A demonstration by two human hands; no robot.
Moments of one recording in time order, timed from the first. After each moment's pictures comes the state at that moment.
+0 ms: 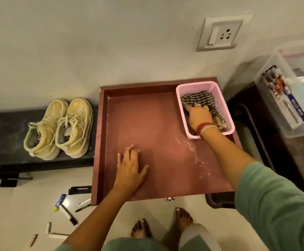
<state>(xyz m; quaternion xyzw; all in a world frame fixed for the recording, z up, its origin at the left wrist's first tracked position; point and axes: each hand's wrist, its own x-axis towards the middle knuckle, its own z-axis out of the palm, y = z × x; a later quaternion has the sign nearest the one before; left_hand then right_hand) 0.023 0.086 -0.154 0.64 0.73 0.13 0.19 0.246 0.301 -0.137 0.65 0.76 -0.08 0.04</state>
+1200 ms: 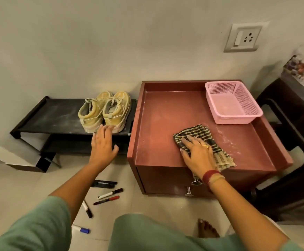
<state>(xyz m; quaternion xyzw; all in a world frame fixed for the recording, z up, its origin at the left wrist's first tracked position) -0.139 -0.001 -0.172 0.60 0.78 0.19 -0.01 0.175 0.058 -0.165 0.58 0.80 -0.12 -0.12</state>
